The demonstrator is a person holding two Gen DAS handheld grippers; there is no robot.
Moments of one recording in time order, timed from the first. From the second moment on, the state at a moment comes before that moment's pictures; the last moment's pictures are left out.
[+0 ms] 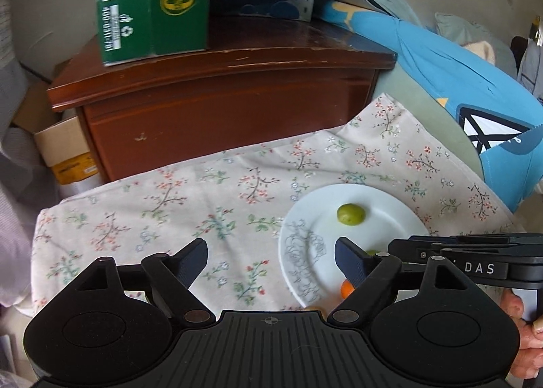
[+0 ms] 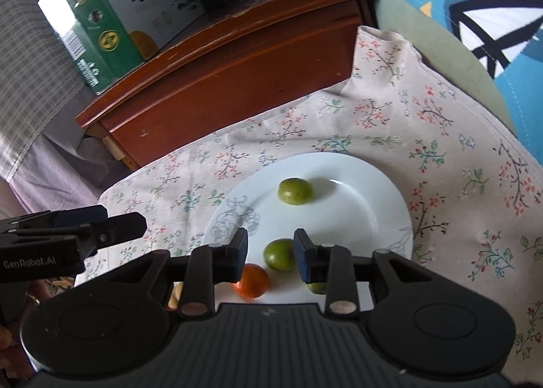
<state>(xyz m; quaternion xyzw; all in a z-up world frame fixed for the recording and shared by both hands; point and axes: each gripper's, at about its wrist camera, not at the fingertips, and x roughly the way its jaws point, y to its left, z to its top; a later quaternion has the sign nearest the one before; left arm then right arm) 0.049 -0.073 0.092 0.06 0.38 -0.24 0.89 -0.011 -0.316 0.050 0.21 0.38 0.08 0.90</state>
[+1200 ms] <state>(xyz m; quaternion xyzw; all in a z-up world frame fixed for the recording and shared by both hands) -0.029 -0.043 0.029 0.13 0.48 -0.31 0.81 -0.016 -0.244 0.030 0.12 0.42 0.20 0.88</state>
